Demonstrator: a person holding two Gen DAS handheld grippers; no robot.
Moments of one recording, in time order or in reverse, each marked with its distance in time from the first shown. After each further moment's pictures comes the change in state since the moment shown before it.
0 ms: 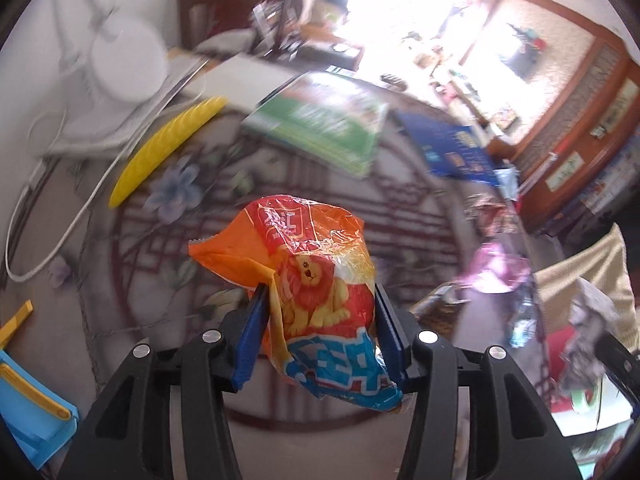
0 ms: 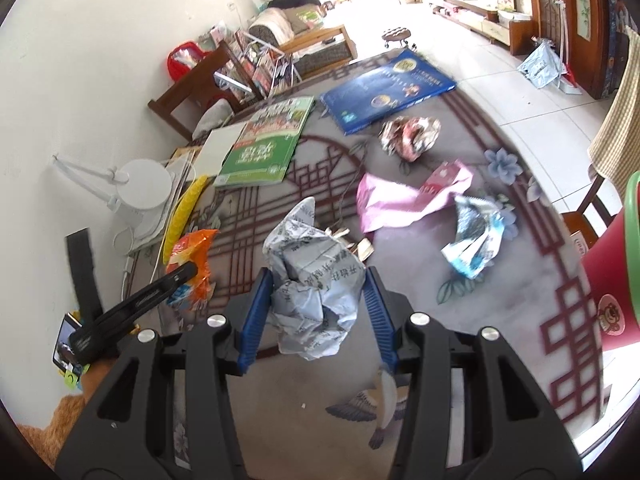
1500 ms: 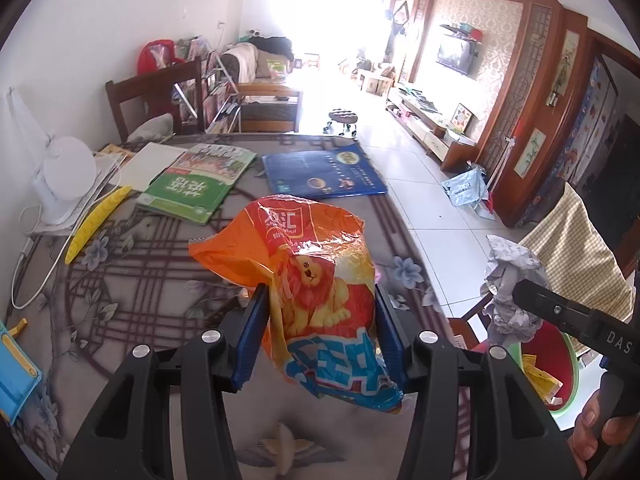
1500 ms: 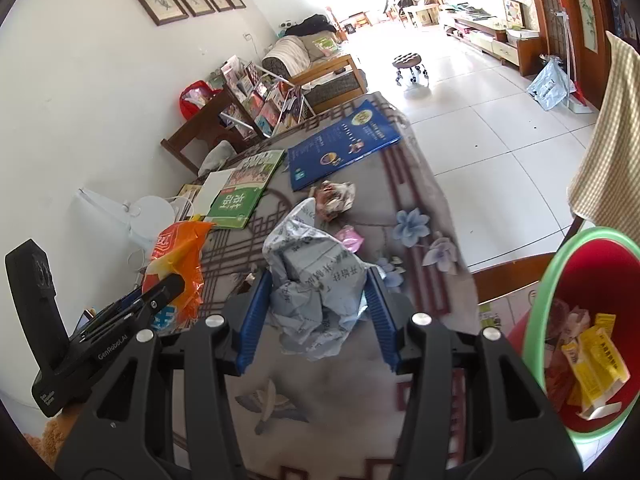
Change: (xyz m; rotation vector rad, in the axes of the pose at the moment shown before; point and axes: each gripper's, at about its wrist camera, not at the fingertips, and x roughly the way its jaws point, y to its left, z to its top) left arm -0.064 -0.246 -0.048 0.174 -0.162 0.020; right arm -0.089 -0.171 0.055 -0.035 -0.071 0.123
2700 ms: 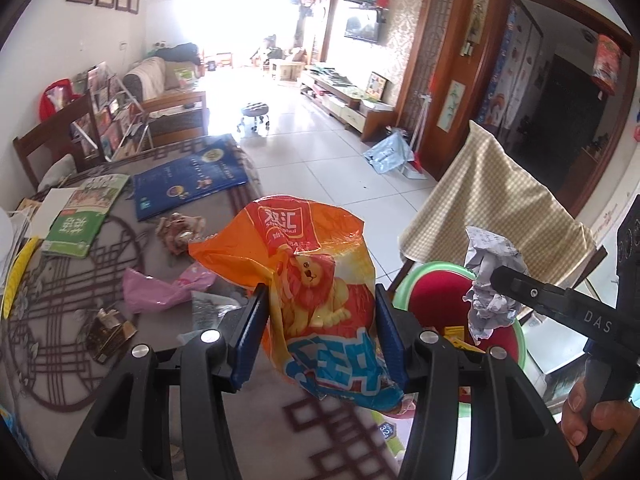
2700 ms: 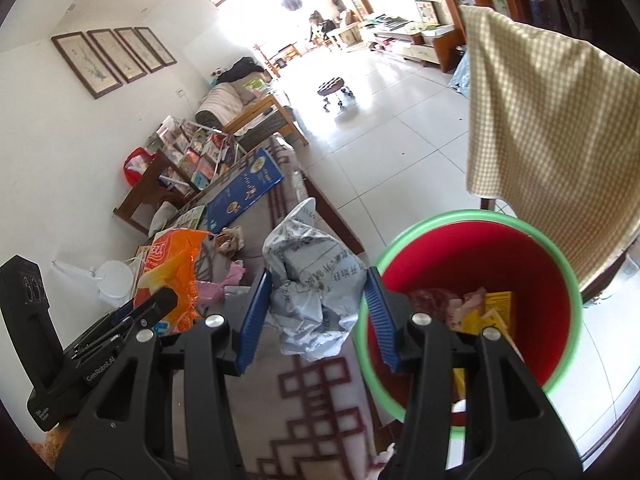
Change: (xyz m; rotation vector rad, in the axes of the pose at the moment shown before) left arm 0.011 -0.172 -0.017 0.227 0.043 -0.208; right arm -0.104 -0.147 -0.017 0.213 -0.134 -0.142
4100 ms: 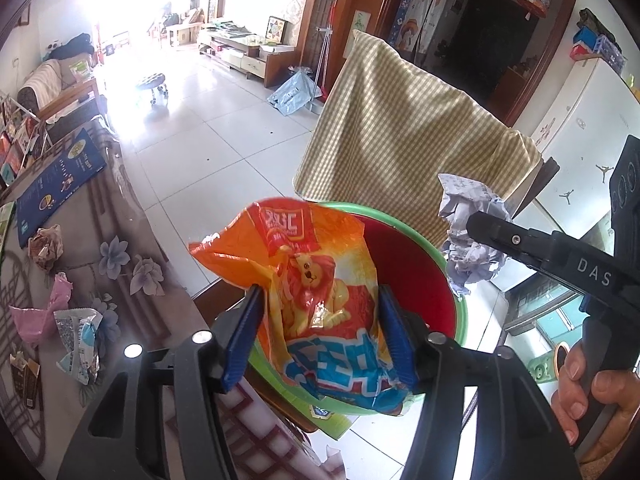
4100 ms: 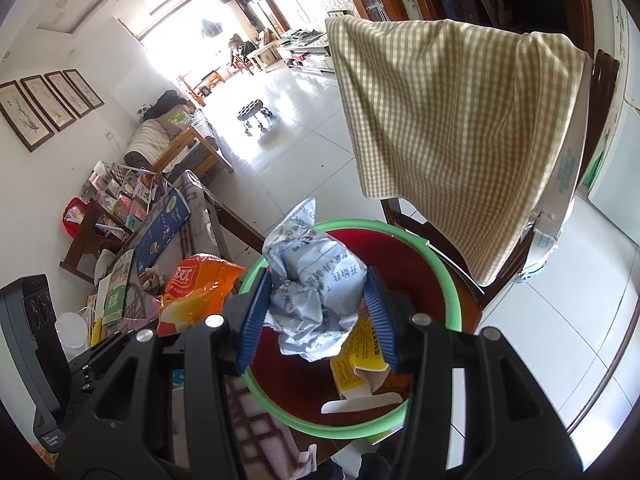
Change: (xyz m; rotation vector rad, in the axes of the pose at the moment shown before) left arm 0.076 -0.115 -0.013 0.212 0.210 -0.257; right arm -0.037 -0.090 0.002 0.167 -0.067 -0.227
